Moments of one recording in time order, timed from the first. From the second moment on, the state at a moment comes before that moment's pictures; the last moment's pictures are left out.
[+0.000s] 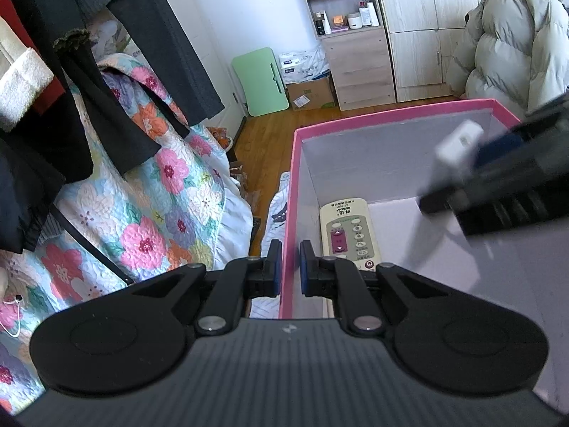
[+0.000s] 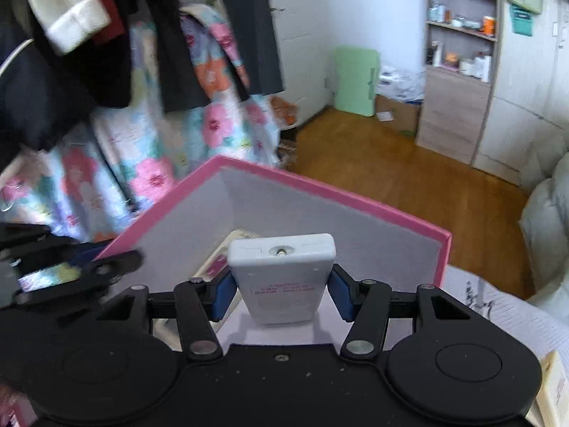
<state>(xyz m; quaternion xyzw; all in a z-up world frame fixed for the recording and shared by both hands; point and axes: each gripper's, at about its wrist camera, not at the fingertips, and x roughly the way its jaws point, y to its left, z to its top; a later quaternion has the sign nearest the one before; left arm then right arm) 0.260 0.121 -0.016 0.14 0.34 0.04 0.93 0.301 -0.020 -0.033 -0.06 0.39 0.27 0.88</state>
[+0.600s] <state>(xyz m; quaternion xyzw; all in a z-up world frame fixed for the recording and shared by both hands) 0.258 0.120 -0.016 0.14 0.34 0.04 0.93 0.280 -0.009 -0.038 -0.15 0.40 0.27 0.86</state>
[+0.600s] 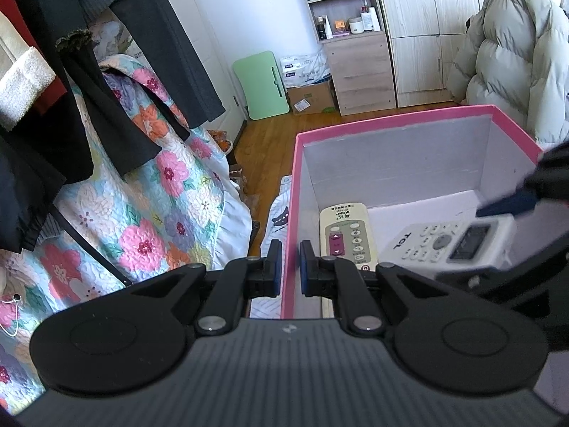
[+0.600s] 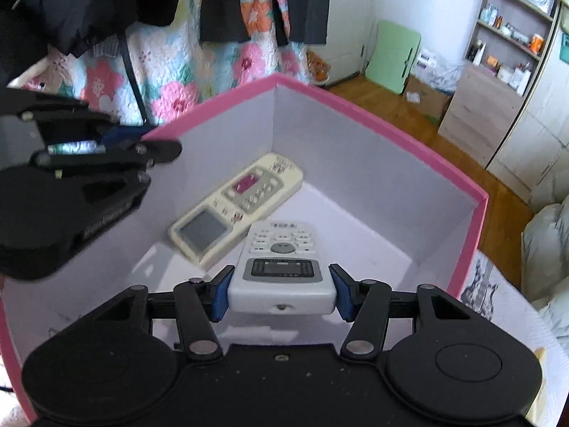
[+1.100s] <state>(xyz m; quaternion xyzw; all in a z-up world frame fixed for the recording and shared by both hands) 0.259 0.116 -0.017 0.15 0.34 0.04 0.93 0.200 -0.148 0.019 -0.06 0.31 0.21 0.93</state>
